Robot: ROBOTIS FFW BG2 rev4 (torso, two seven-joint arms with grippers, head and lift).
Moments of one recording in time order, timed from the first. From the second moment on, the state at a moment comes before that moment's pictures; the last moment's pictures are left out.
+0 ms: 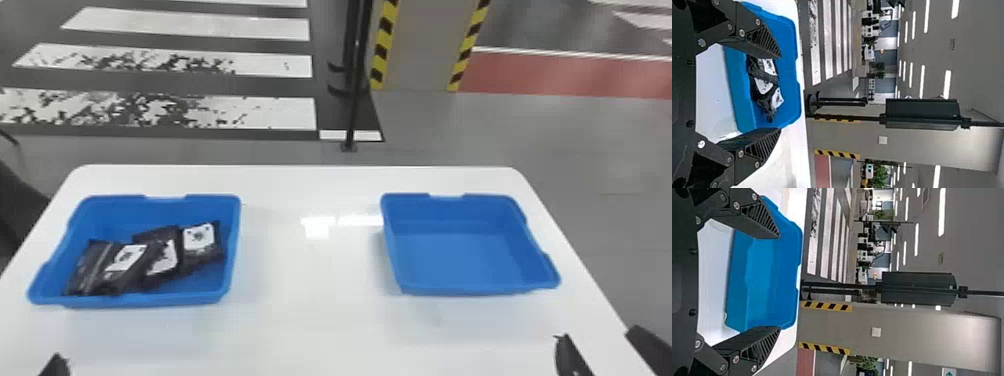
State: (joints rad) left arm 1.04 0.05 0.38 -2.26 0.30 -0.19 -0.46; right arm 0.91 0.00 -0.43 -2.07 -0.27 -0.31 0.44
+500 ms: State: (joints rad) left arm 1.00 0.05 0.37 -2.26 0.29 -0.16 -0.47; right arm 0.89 0.00 -0.43 -2.06 -0.28 -0.31 0.44
